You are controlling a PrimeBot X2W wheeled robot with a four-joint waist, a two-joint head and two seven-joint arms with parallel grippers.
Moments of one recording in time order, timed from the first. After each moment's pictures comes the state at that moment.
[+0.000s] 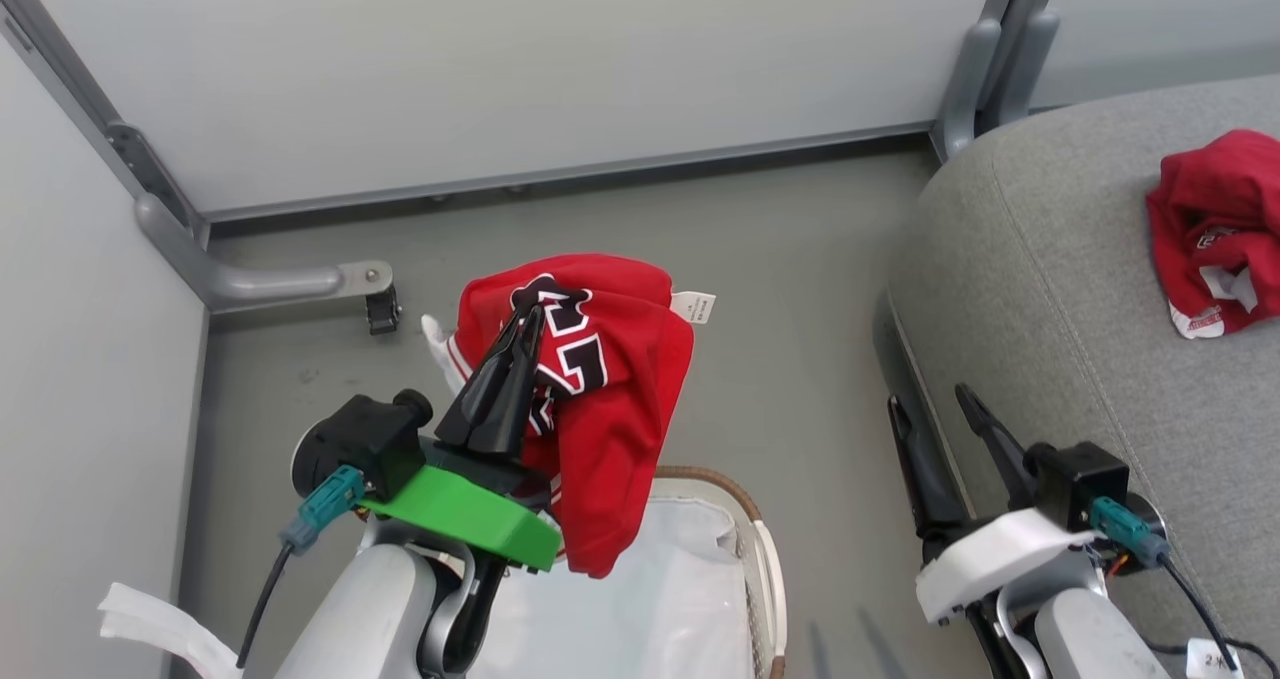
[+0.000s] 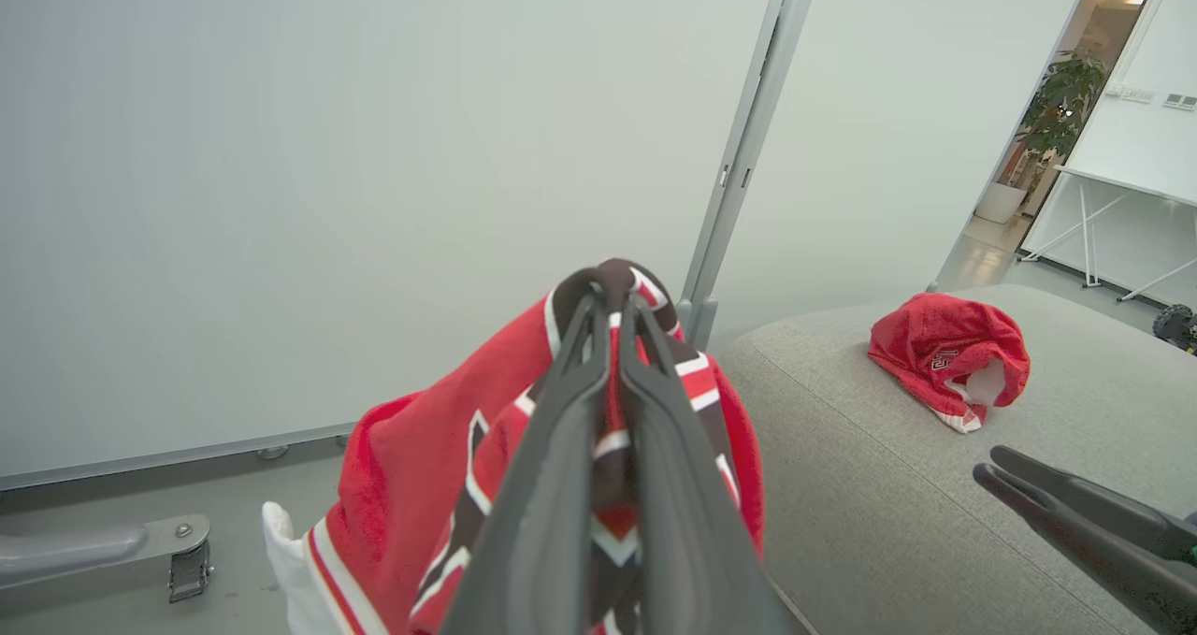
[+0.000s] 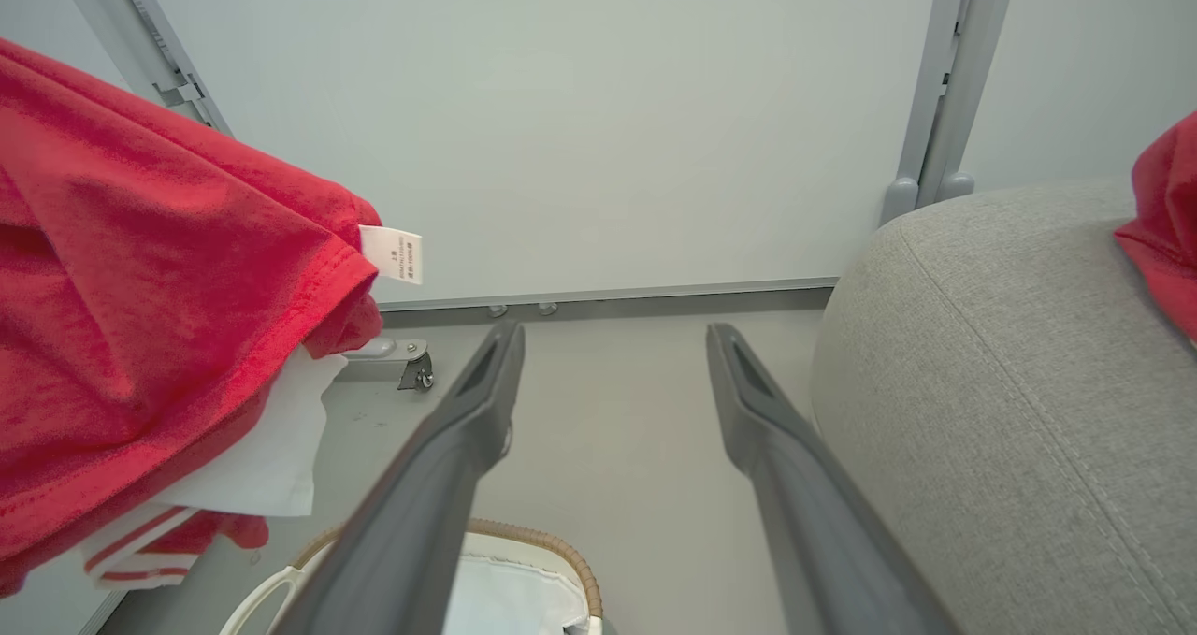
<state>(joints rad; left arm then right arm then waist) -0.30 0.13 -0.45 0.22 -0.48 -0.13 -0.26 -0.17 -0.05 0.11 0.33 0.23 0.13 -0.26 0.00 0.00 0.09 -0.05</state>
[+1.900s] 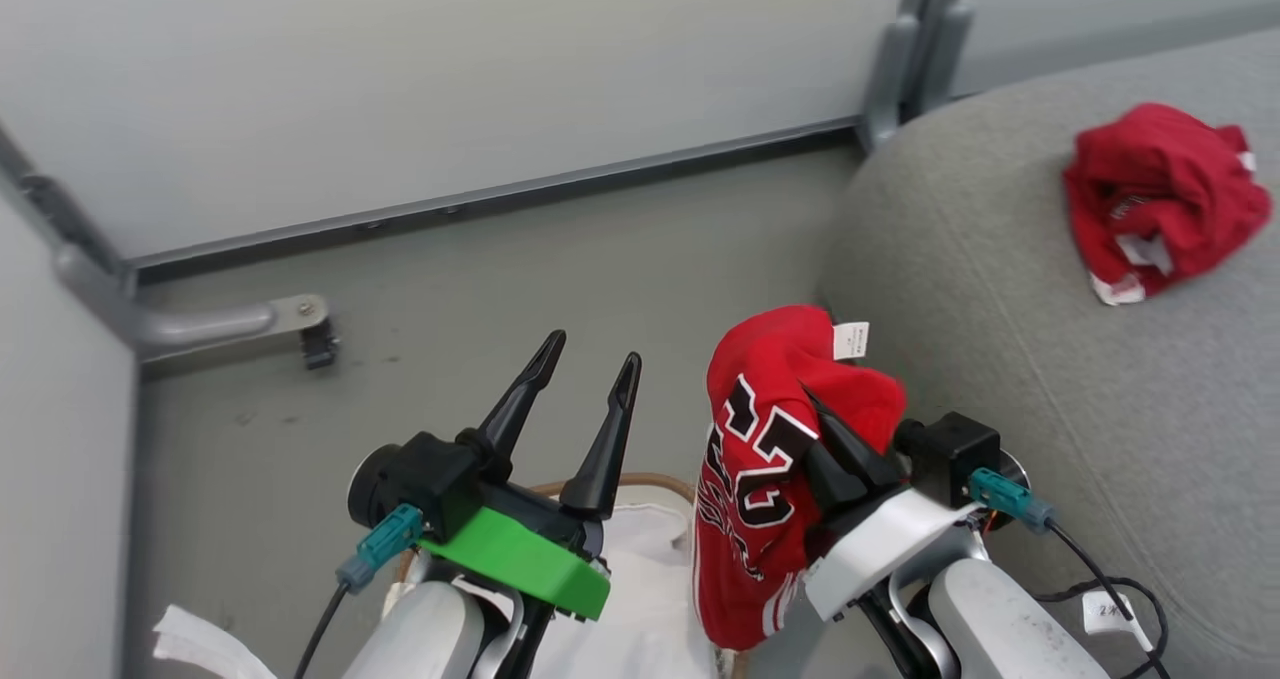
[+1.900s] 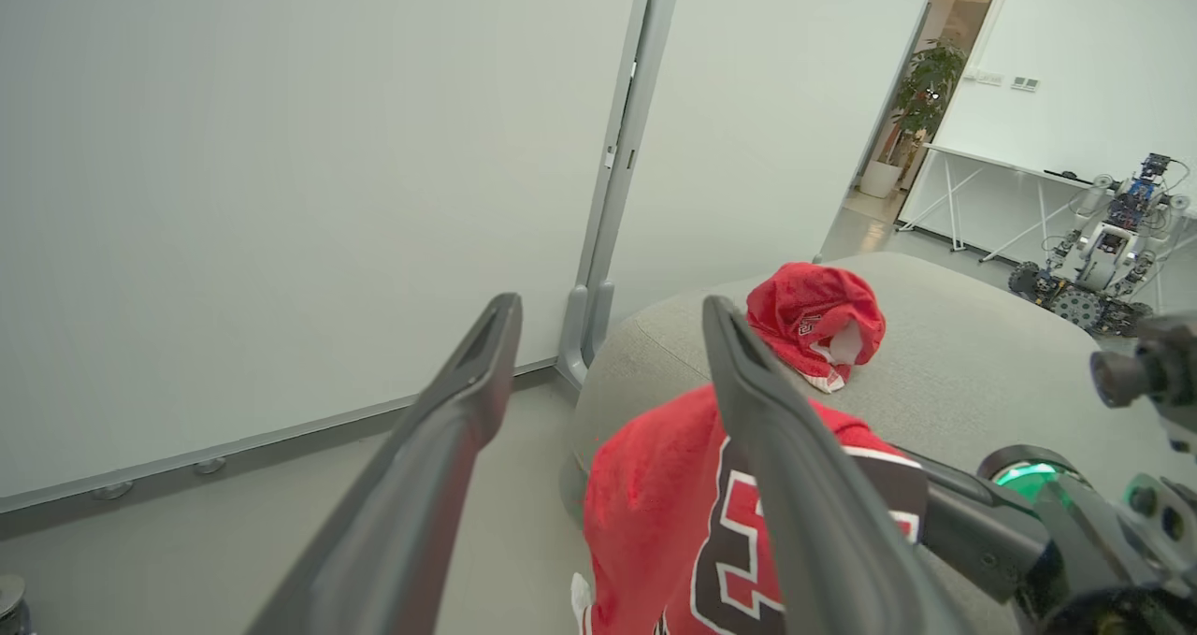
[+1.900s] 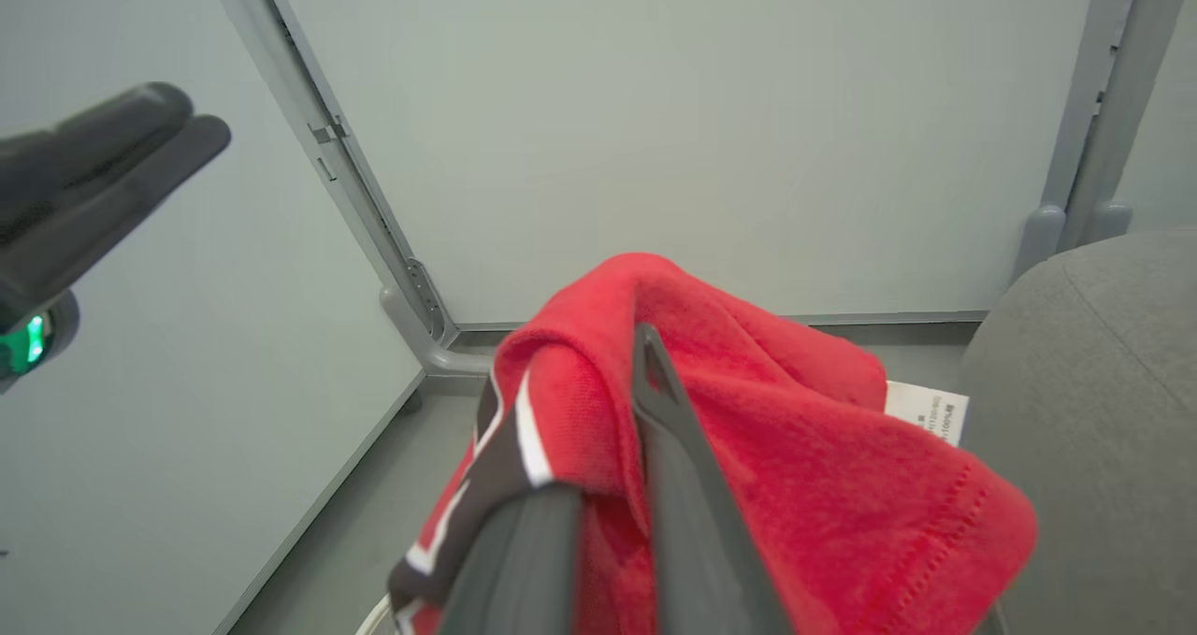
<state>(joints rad) -0.24 0.10 -0.52 0.17 -0.46 -0.13 -0.26 -0.28 -0.05 0.41 0.34 0.37 0.13 -0.26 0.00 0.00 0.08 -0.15</state>
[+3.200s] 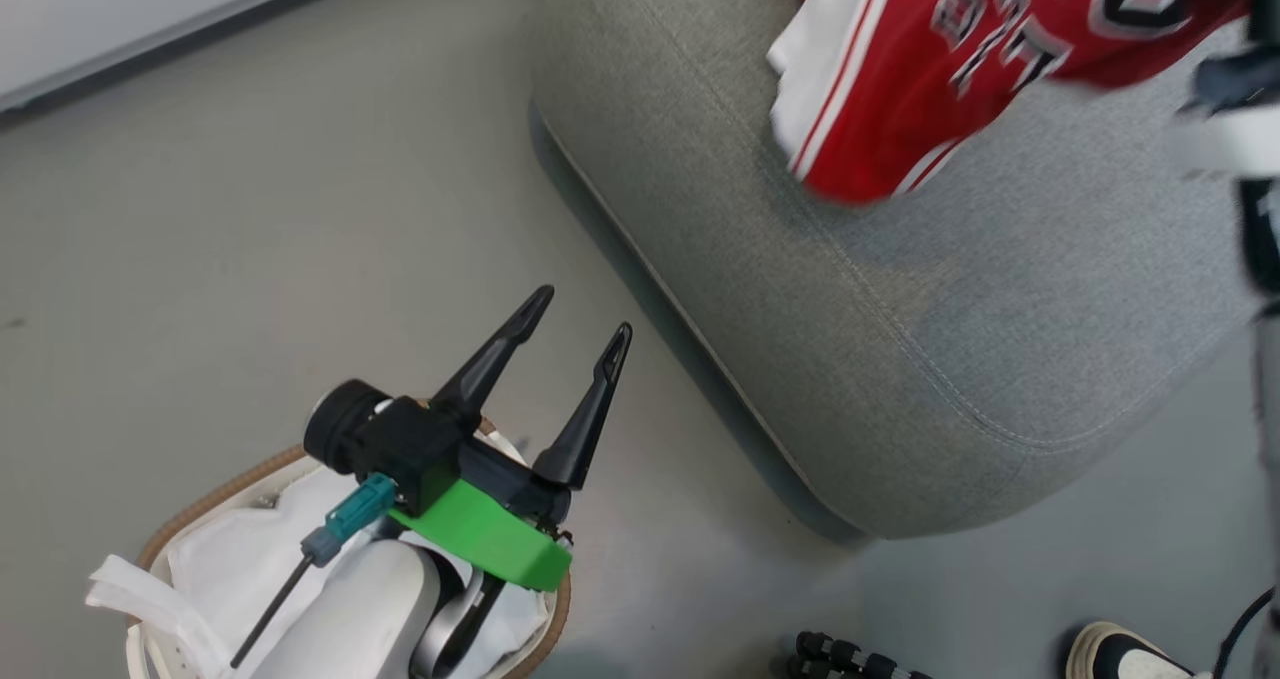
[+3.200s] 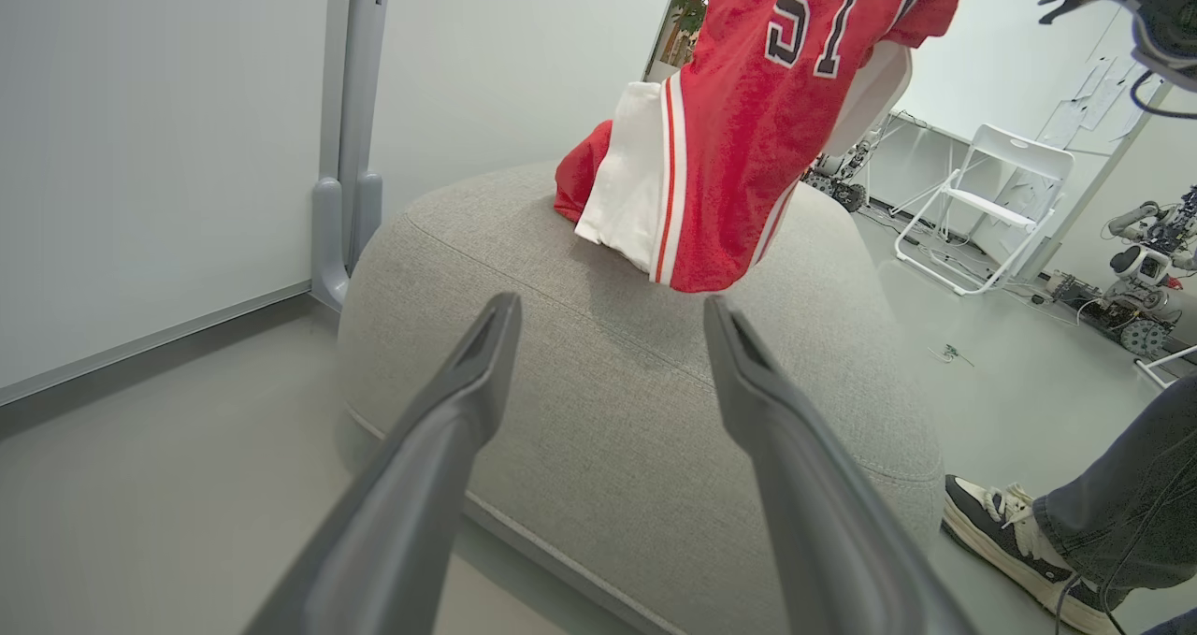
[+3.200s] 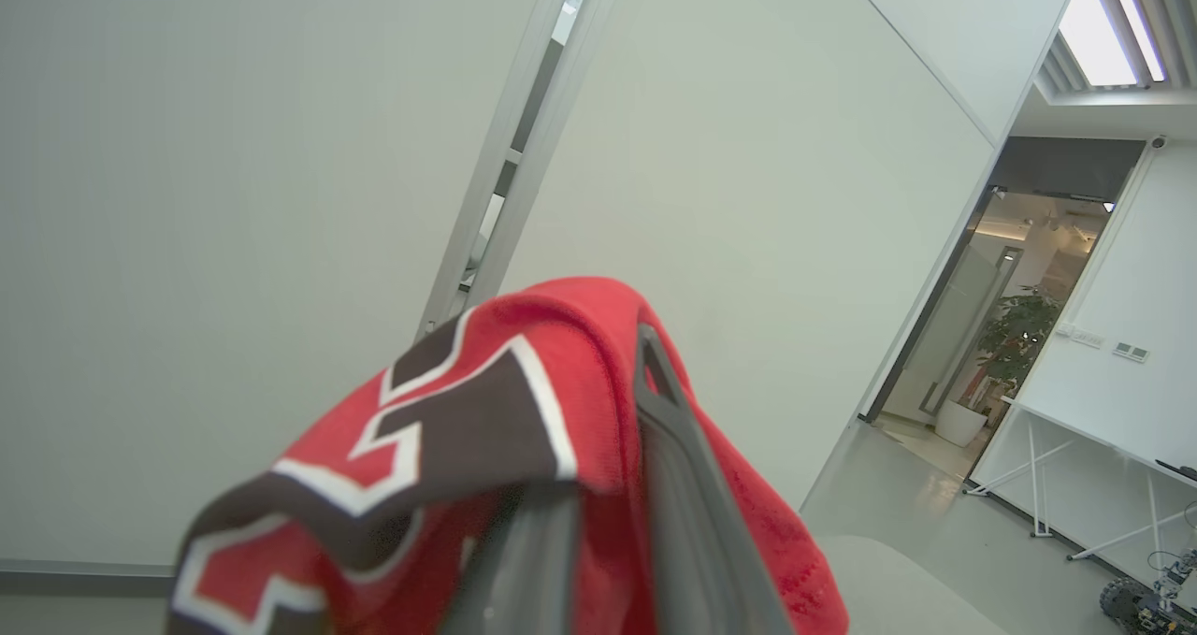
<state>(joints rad) -0.34 0.25 -0.61 0.11 -0.45 -0.13 -0.26 -0.71 -0.24 -0.08 0.12 0.08 0.13 -0.26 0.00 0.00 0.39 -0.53</state>
